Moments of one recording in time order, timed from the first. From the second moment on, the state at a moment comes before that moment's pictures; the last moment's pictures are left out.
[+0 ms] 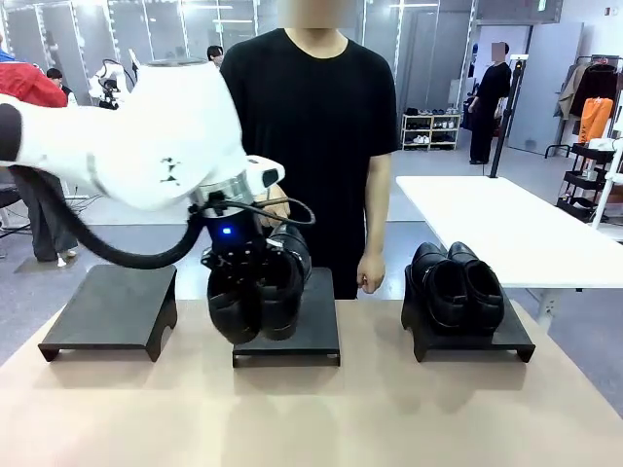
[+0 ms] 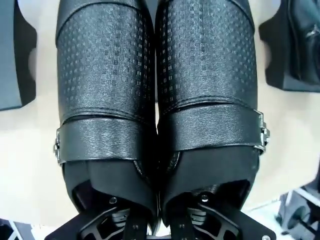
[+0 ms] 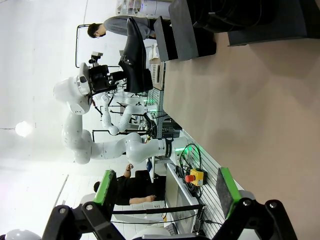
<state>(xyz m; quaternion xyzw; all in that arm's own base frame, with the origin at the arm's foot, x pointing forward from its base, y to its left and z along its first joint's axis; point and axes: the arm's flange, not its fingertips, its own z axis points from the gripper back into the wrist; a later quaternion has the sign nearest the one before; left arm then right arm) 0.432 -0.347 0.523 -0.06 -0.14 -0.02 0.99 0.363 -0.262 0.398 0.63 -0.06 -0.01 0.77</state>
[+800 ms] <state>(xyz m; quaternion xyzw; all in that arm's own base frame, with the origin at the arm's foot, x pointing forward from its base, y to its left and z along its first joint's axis) 0.519 -0.407 0.463 0.00 -0.17 0.01 0.99 0.363 -0.262 0.398 0.63 -0.06 -0.01 0.77</state>
